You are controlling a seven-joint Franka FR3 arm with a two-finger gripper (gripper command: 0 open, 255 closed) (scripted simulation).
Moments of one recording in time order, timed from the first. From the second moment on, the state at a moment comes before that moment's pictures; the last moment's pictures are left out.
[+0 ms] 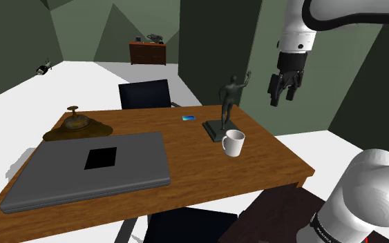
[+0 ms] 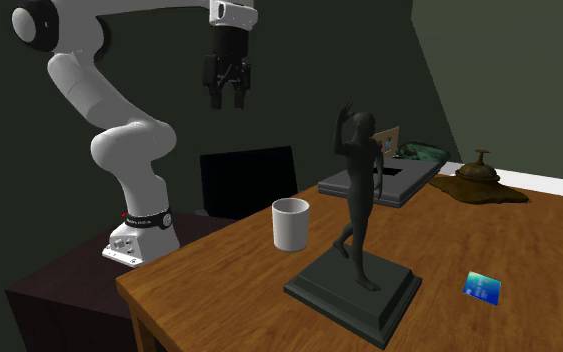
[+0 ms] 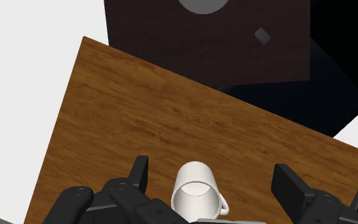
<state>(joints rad) 0.00 -0.76 -0.05 -2.31 -0.09 1.47 0.10</state>
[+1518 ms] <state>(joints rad) -0.01 -0.22 -0.22 -2.42 0.01 2.13 0.00</state>
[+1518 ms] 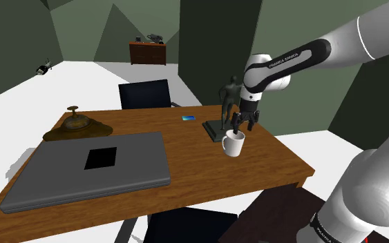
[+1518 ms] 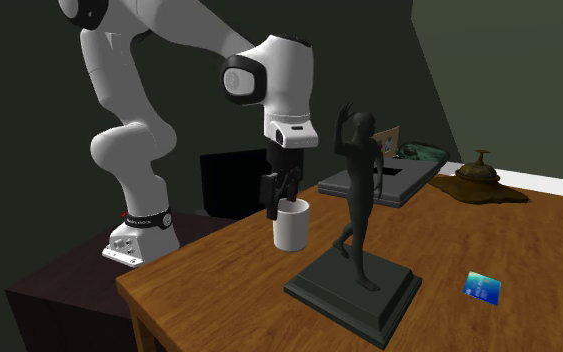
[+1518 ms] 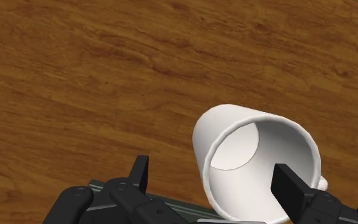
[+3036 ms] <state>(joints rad) 0.00 -0.17 -0.22 -2.47 0.03 2.23 -0.01</state>
